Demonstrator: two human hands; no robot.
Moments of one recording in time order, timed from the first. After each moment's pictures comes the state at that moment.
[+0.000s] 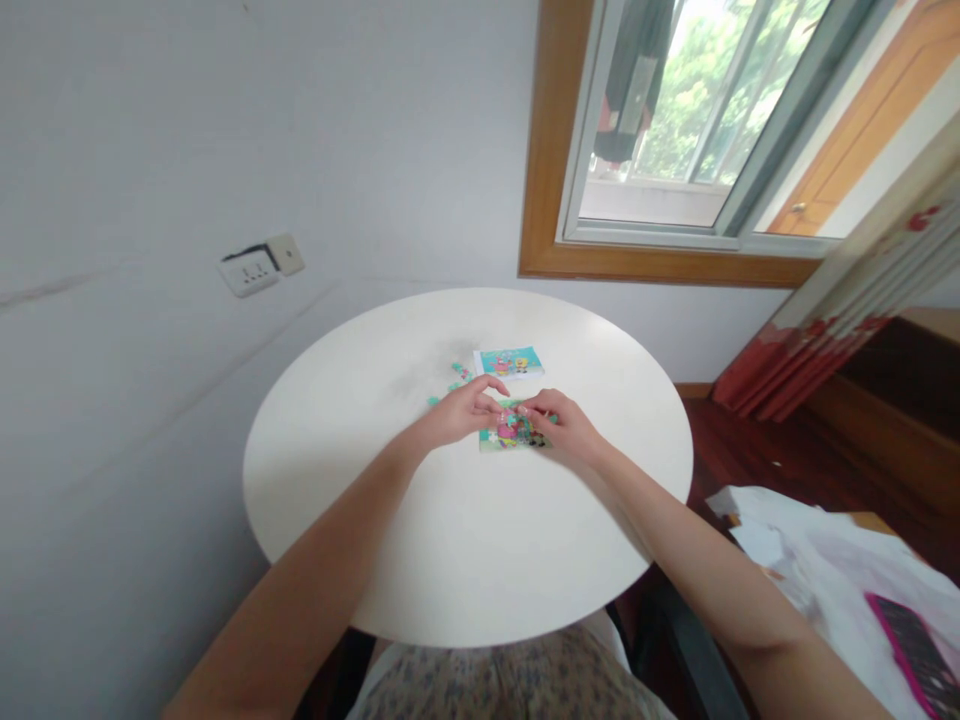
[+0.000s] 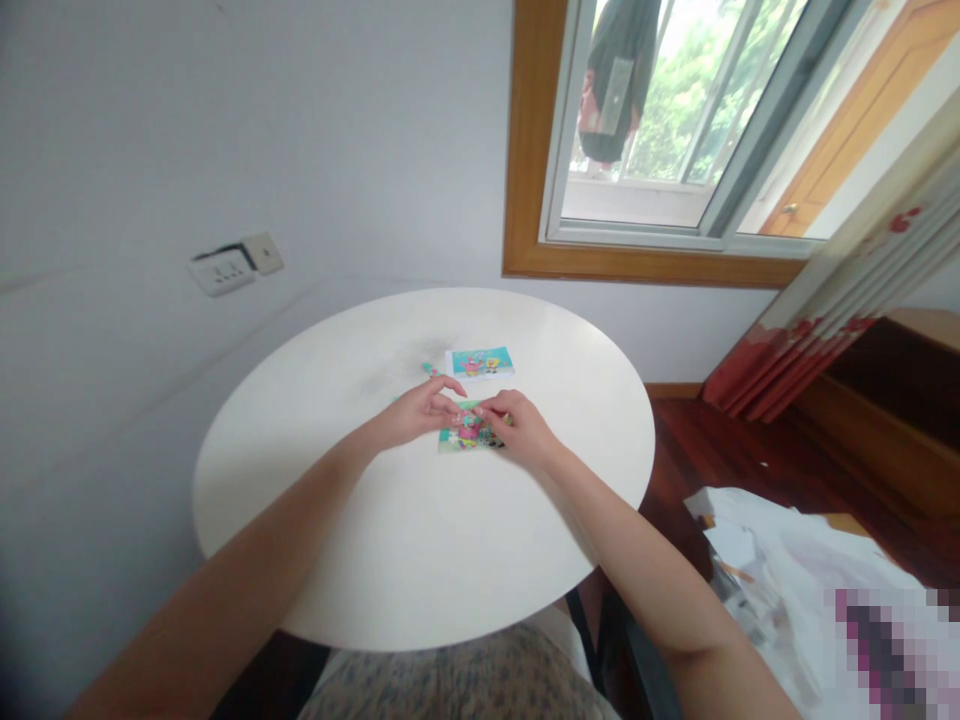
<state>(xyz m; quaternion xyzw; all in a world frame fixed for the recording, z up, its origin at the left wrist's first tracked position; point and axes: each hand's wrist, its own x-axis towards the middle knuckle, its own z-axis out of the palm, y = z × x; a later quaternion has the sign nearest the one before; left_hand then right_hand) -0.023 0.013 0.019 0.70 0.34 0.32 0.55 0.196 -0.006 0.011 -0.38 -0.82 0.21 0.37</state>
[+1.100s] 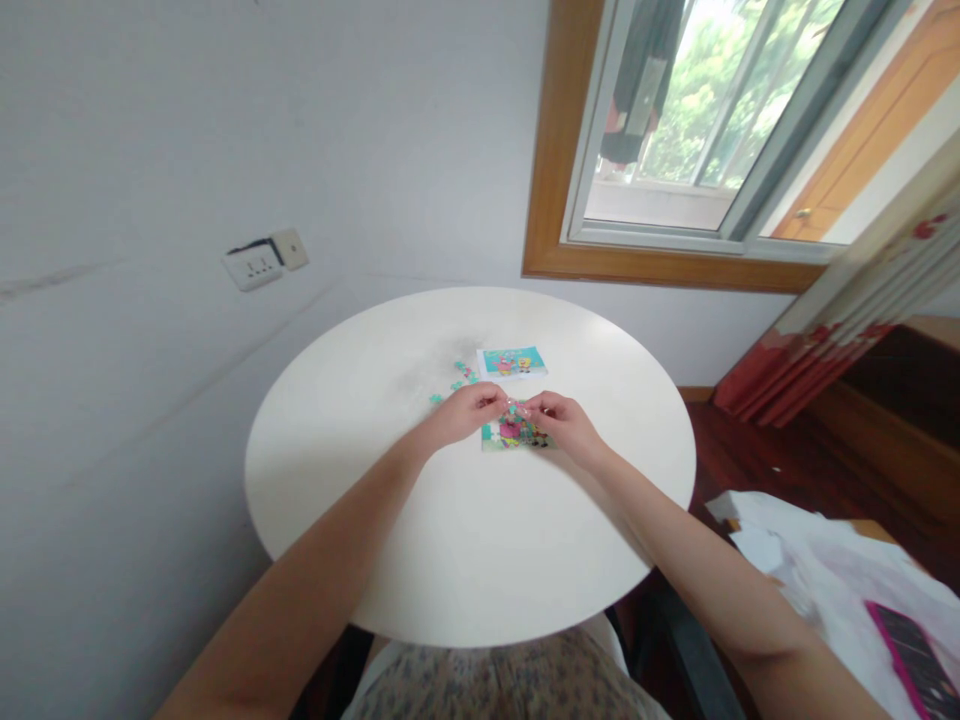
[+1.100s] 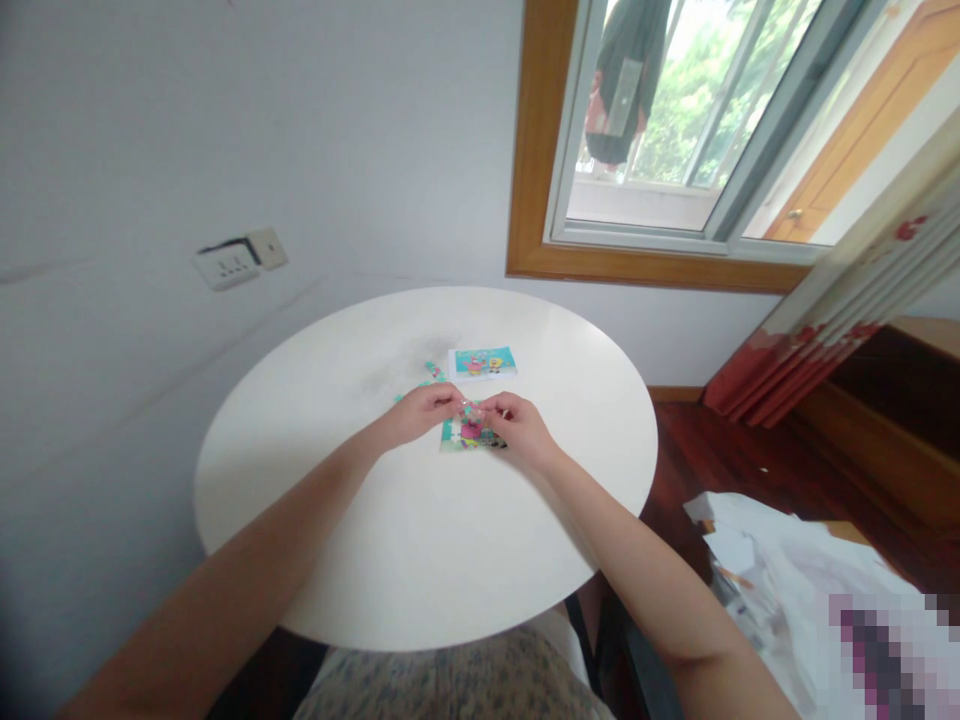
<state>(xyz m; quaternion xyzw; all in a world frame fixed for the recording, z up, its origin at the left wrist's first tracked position) -0.017 0.016 0.022 0.80 0.39 0.31 0.33 0.186 -0.008 0.004 -0.42 -0.68 0.42 0.44</state>
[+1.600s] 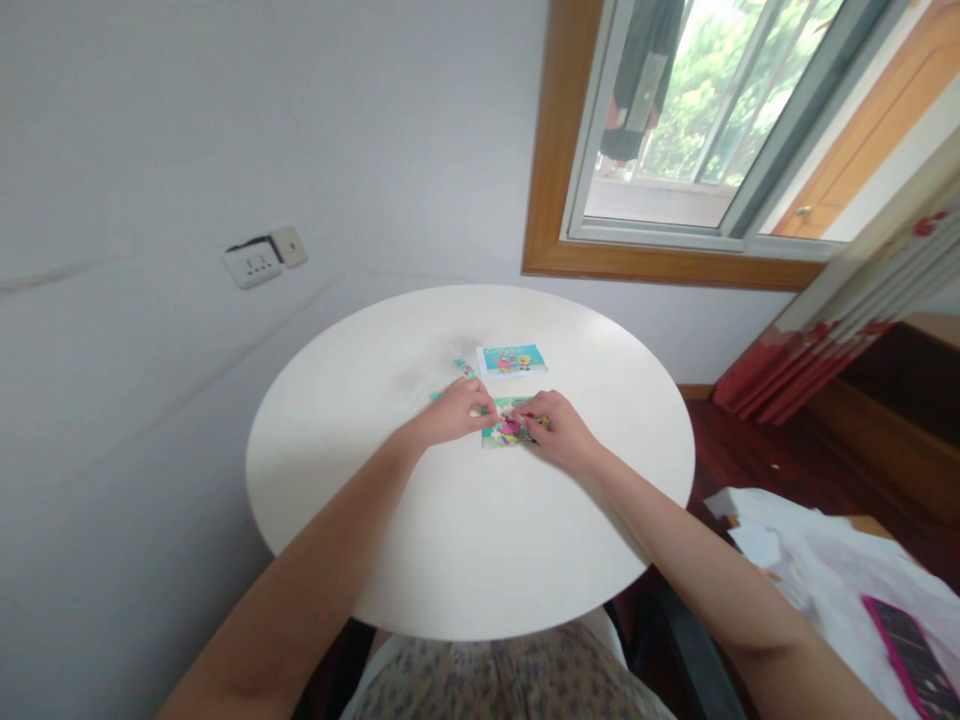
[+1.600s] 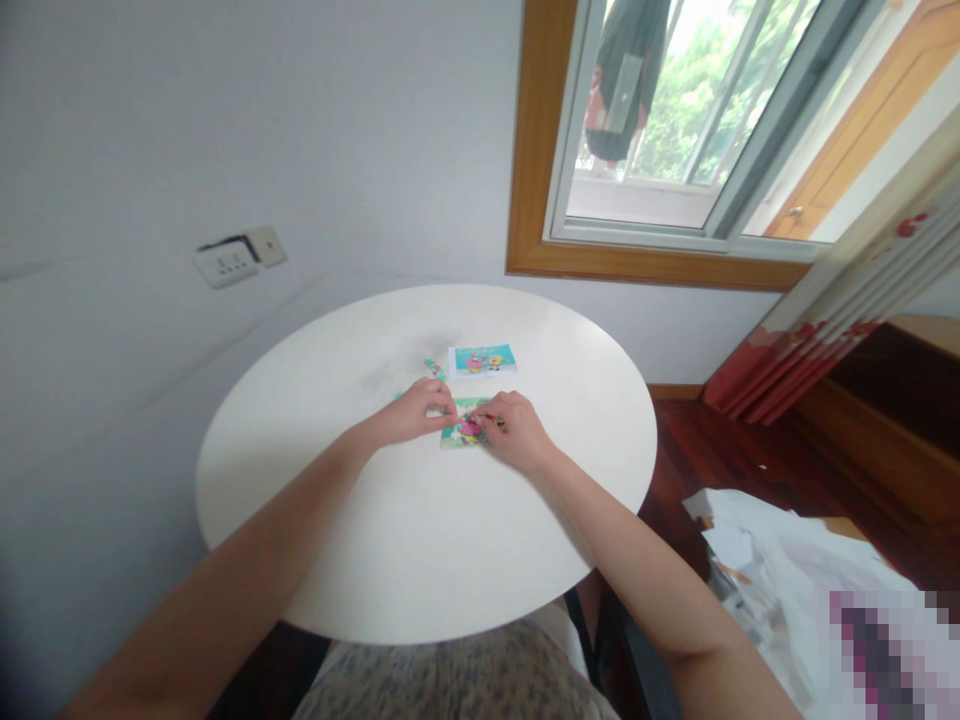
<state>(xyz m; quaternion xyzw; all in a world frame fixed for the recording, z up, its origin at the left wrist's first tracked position) -0.037 0.023 0.011 0.88 0.39 0.22 0.14 0.187 -0.010 0.006 -0.40 -0.84 0.15 0.32</state>
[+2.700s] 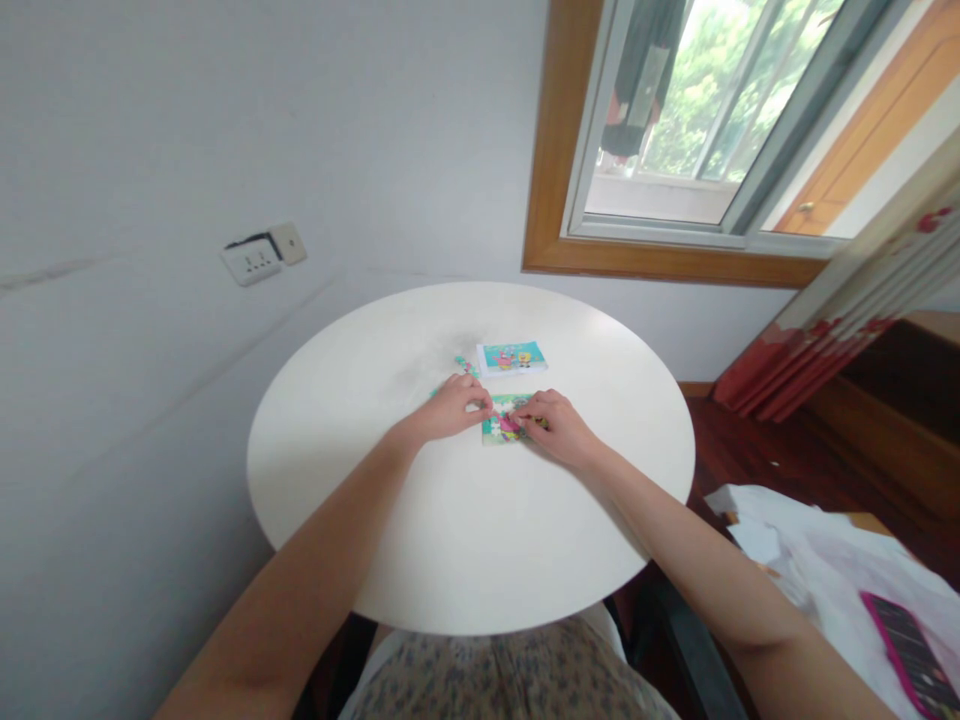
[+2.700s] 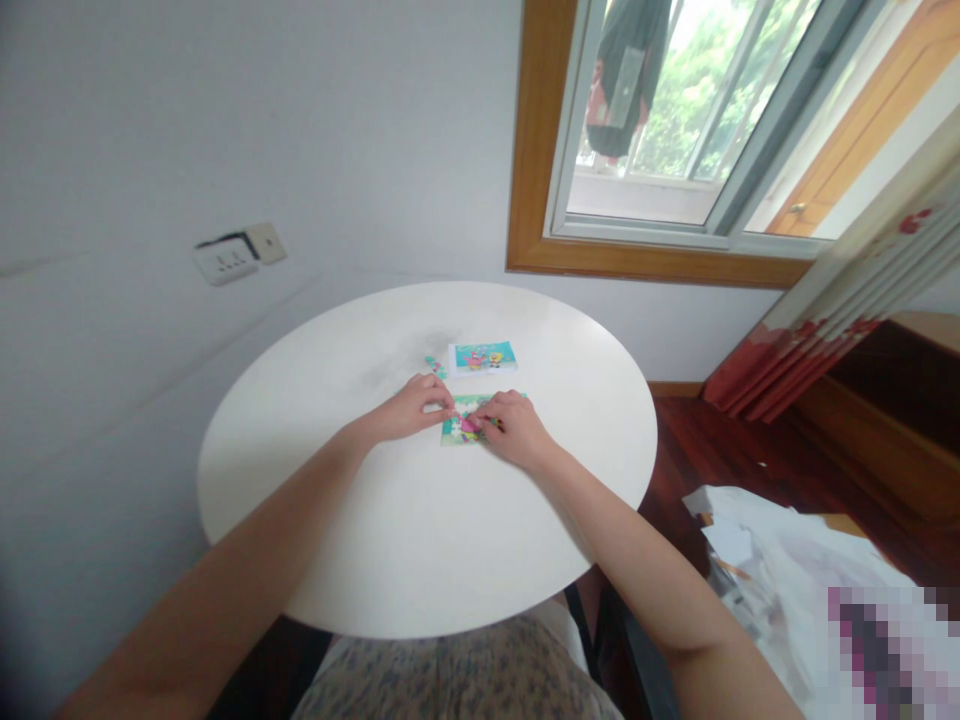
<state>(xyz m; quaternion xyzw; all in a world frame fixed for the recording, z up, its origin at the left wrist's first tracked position) -0.047 0.036 -0.005 0.88 0.40 0.21 0.12 0.189 -0.010 0.004 -0.40 -0.87 0.10 0.29</state>
